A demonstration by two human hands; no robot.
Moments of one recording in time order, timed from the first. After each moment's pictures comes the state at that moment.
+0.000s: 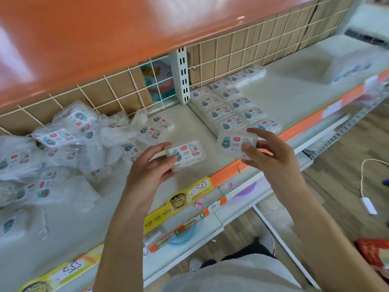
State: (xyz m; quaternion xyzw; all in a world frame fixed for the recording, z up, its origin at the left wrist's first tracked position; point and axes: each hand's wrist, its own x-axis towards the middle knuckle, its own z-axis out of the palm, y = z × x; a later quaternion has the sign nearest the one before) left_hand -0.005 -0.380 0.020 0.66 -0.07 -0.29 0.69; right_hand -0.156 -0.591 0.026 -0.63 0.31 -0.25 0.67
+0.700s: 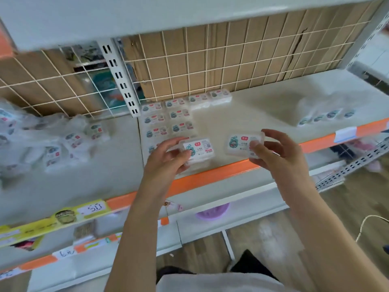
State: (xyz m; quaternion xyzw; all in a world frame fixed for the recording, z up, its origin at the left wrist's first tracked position) left_hand -0.099 -0.657 0.025 0.66 0.00 -0.20 0.72; right_hand -0.199 -0.877 0.037 -0.63 0.29 -0.20 0.70
